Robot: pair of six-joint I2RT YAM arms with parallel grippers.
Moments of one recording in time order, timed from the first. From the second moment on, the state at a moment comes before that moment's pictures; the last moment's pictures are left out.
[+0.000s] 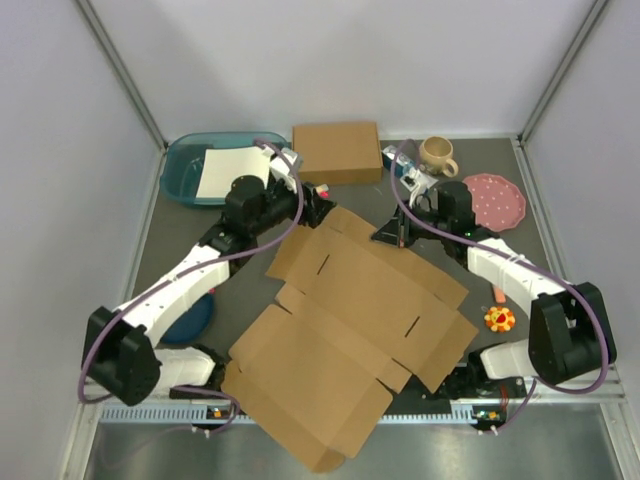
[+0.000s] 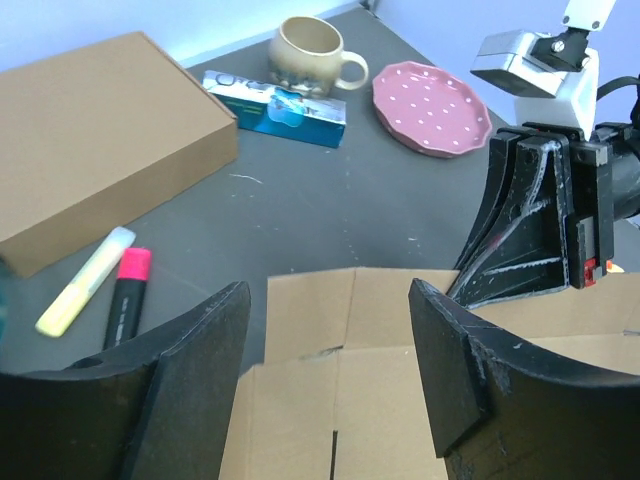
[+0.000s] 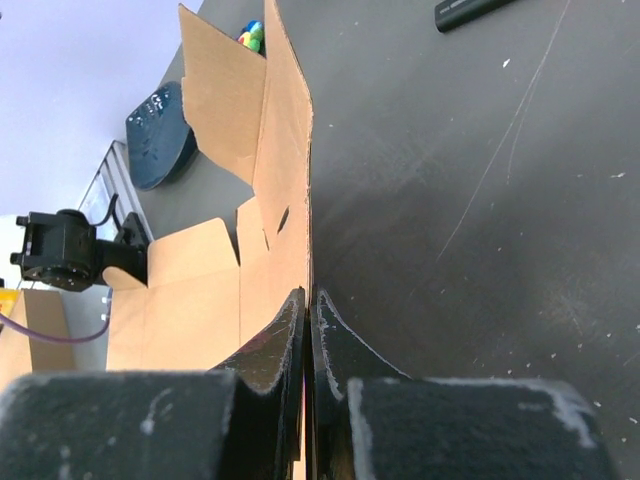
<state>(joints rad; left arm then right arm) -0.53 1.22 0.92 0.19 0.26 -0.20 0.32 1.35 0.81 0.08 -0.79 0.37</state>
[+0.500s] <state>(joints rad) -0.49 1.47 1.04 0.13 0.44 -0.21 0.34 1.35 0.81 0.03 -0.76 0.32</state>
